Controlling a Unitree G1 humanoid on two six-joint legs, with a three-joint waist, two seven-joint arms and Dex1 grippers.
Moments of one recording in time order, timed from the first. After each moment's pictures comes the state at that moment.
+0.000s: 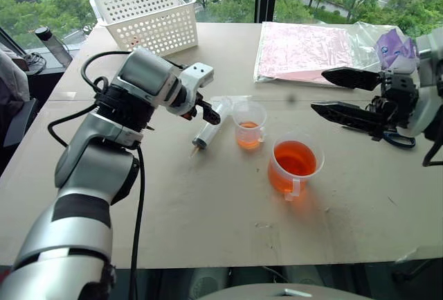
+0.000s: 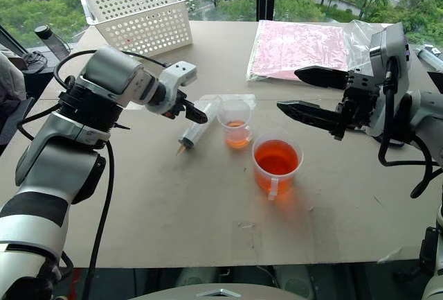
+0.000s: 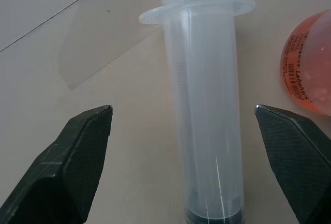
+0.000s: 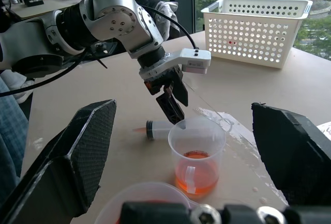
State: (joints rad) left arm -1.27 0.62 -0.53 0.48 -0.33 1.43 -0.75; right arm -0.54 -0.84 -0.31 -0.46 1.13 0.97 0.73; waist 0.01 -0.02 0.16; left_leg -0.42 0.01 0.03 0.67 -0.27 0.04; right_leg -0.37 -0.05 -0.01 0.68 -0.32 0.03
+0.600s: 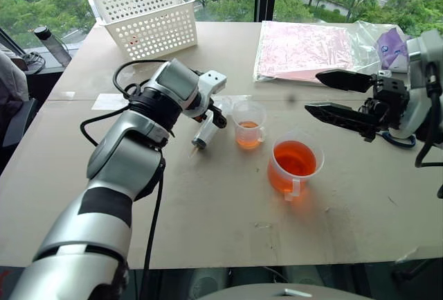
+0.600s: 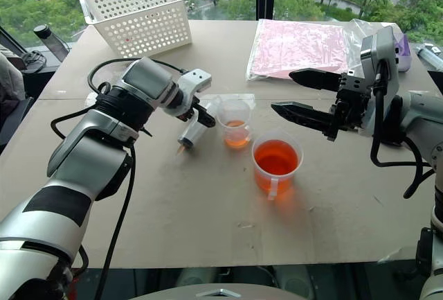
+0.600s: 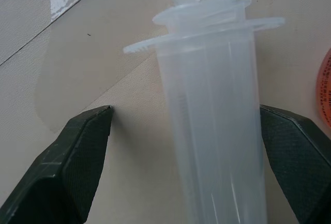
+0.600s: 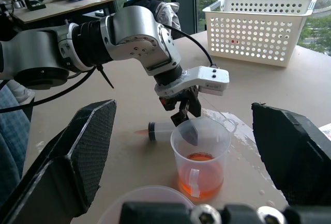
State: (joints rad) left arm -1.31 0.48 -0.58 0.71 -0.14 1.26 -0.82; right arm -0.55 -0.82 -0.28 -0.46 1.13 0.95 0.70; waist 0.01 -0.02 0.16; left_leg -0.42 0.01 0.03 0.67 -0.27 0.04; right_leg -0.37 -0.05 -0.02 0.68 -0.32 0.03
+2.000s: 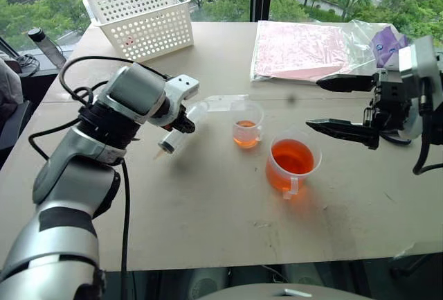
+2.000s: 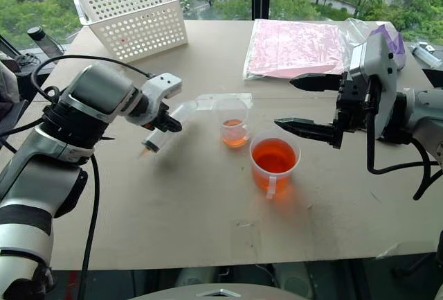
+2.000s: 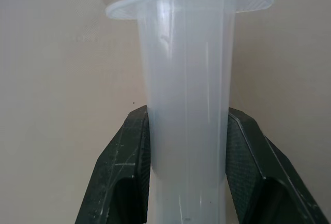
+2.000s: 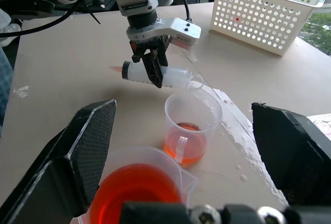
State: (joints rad) left arm -1.09 0.88 -0.54 0.08 -0.26 1.59 -0.86; right arm -0.54 -0.94 -0.21 -0.49 0.98 0.86 0.86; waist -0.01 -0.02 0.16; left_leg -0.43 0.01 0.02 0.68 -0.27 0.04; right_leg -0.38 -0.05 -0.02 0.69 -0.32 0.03
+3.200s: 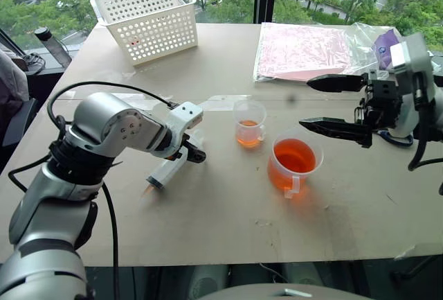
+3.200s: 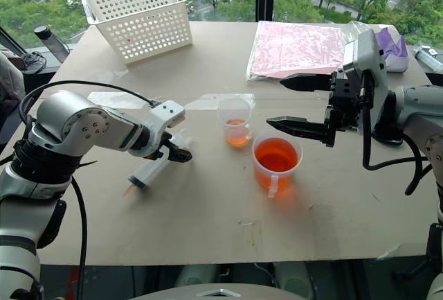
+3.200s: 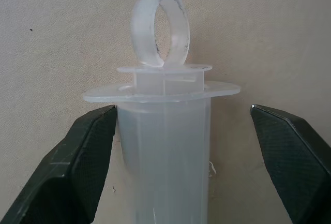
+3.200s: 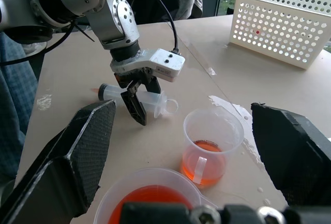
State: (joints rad) left arm -0.87 0.89 -0.36 -0.11 -0.91 1.61 -0.17; right arm -0.60 -0.90 -0.16 -0.46 0.99 0.87 0.86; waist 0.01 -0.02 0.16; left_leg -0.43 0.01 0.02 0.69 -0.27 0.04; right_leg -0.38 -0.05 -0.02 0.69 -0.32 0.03
